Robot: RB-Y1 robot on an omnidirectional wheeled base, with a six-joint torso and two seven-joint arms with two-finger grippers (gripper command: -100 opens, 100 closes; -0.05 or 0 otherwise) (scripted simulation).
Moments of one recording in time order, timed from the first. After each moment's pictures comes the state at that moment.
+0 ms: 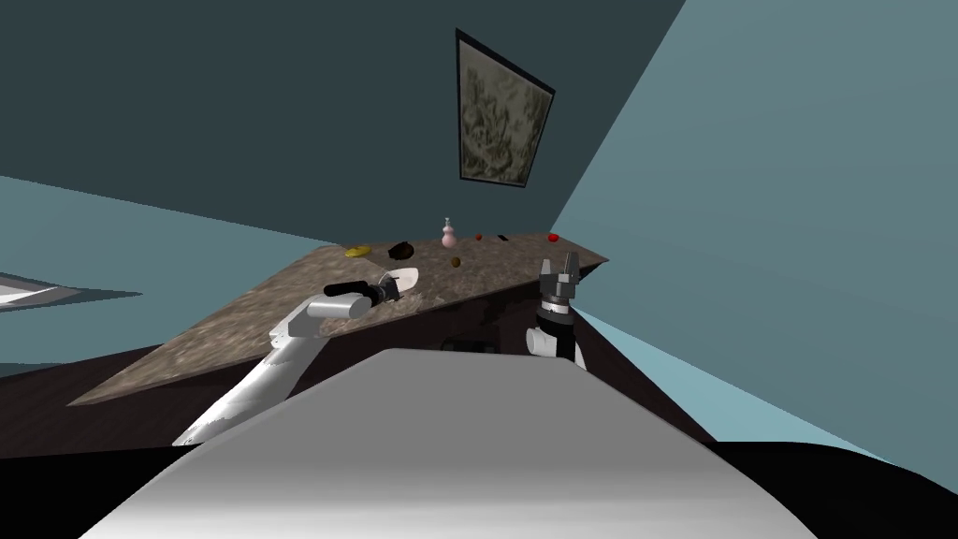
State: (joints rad) left arm 0.25 0.63 0.20 -1.92 0.58 0.89 0.34; right arm 0.48 0.03 0.06 -2.29 0.12 -0.49 -0.09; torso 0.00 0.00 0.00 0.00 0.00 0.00
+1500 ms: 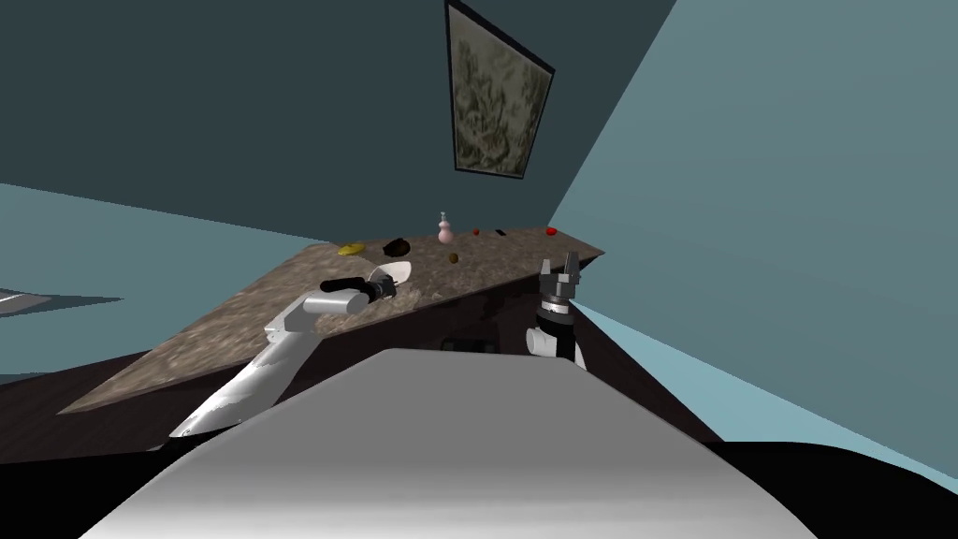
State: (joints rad) left arm 0.22 0.66 0.22 -1.89 0.58 0.88 0.34; right arm 0.48 0.03 0.06 -2.29 0.12 -0.49 -0.09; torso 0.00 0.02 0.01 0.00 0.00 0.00
